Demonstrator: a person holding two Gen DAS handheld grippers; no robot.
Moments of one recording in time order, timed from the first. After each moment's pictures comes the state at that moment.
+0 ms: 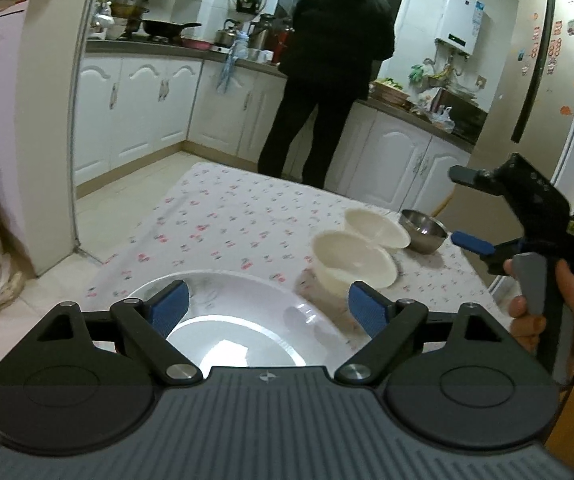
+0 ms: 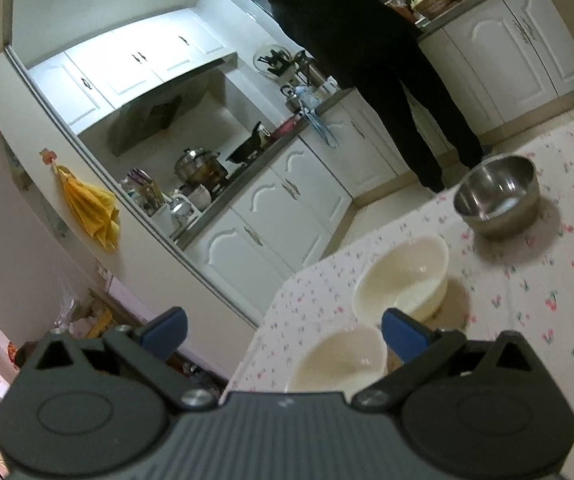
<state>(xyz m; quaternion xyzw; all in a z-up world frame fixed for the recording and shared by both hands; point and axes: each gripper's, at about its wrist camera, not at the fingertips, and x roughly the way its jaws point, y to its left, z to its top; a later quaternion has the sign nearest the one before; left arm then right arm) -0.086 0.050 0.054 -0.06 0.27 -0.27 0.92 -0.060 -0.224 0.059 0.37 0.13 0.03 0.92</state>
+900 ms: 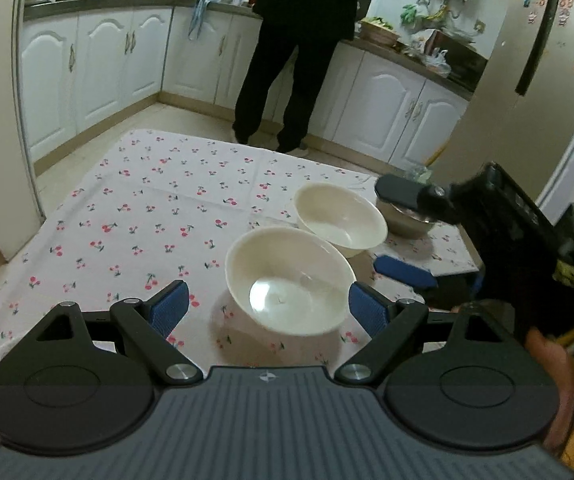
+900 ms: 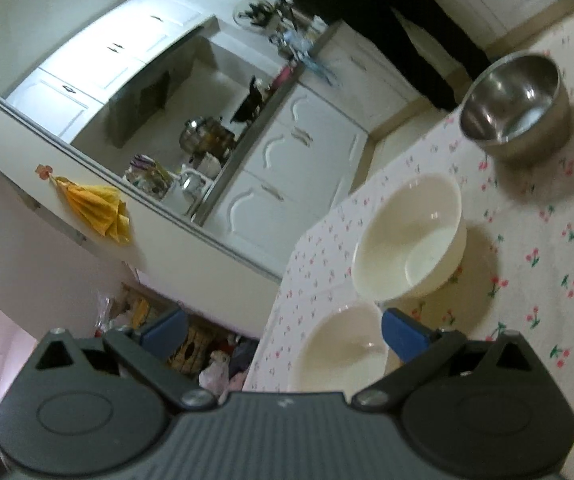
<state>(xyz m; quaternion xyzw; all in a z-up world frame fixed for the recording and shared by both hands) -0.004 -0.054 0.050 -0.01 0.36 -0.29 0.89 -0.014 -0.257 0.021 0.47 0.19 0.10 0.86</state>
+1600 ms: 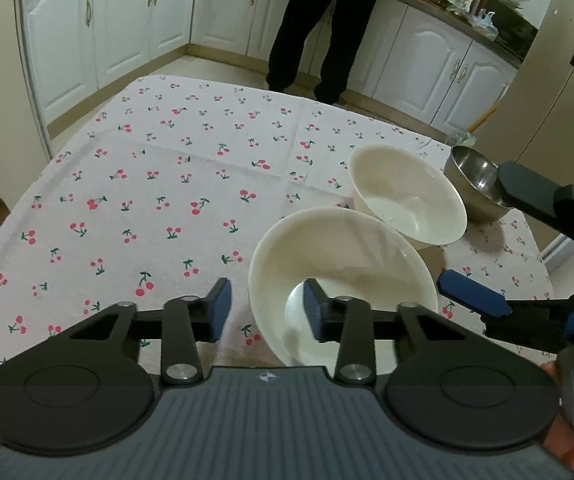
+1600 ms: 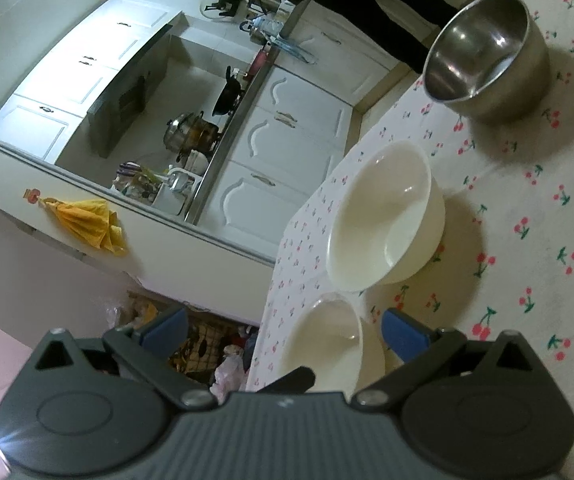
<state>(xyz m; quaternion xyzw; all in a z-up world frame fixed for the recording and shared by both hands) 0.047 -0.081 0.008 0.01 0.43 -0.24 0.87 -0.007 -0.273 0.000 0.52 0.22 0.11 0.82</state>
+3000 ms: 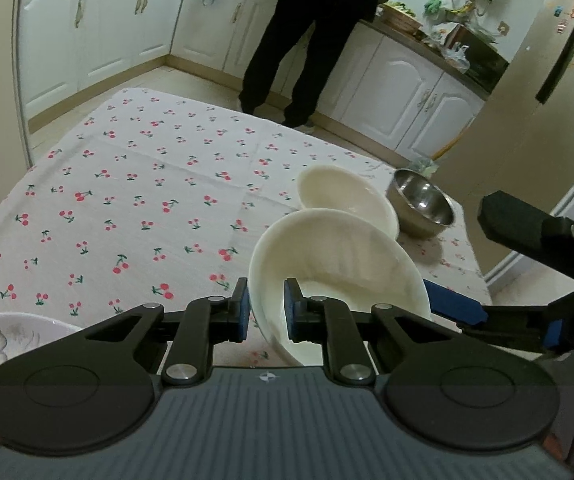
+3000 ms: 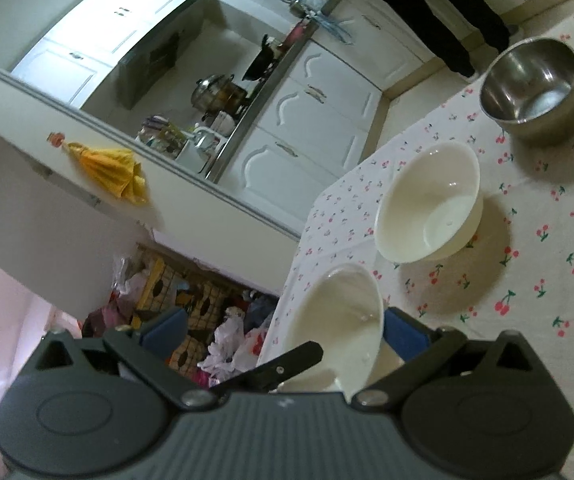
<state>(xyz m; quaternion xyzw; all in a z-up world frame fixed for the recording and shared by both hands) 0.020 -0.073 0.031 -0.05 0.41 -0.28 0.87 -0.020 -0.263 0.043 0.46 0.24 0.16 0.84</state>
